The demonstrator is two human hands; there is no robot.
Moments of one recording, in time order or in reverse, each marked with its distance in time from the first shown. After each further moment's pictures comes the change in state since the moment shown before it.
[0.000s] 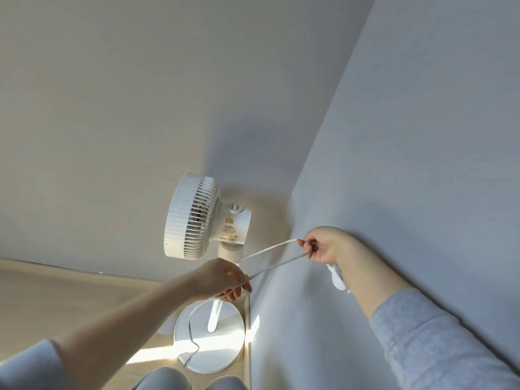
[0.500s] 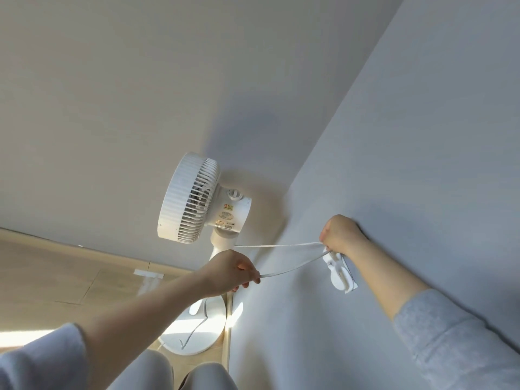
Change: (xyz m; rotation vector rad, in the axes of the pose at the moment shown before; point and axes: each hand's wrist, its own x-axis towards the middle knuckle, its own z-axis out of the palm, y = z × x) left_hand 0.025 -0.013 0.018 0.026 0.087 0.141; right_hand -0.008 -0.012 -0.012 -1.290 0.419 -0.392
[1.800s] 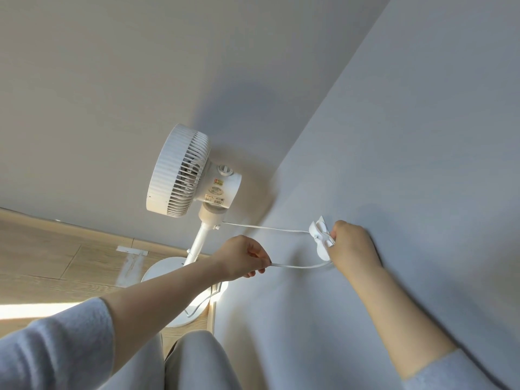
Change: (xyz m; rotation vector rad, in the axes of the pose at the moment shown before) left_hand -0.001 0.007 0.041 -0.155 -0.041 0.012; right_hand -0.087 0.036 0.010 -0.237 0.227 -0.067
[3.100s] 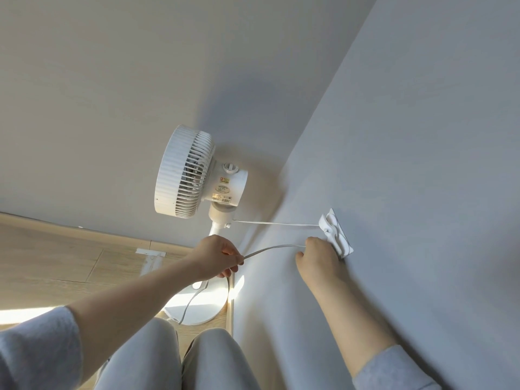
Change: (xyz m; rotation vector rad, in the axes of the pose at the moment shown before) left_hand -0.010 -0.035 -0.032 0.112 0.141 -0.161; right_hand -0.005 -0.037 0.083 0.147 -0.090 0.041
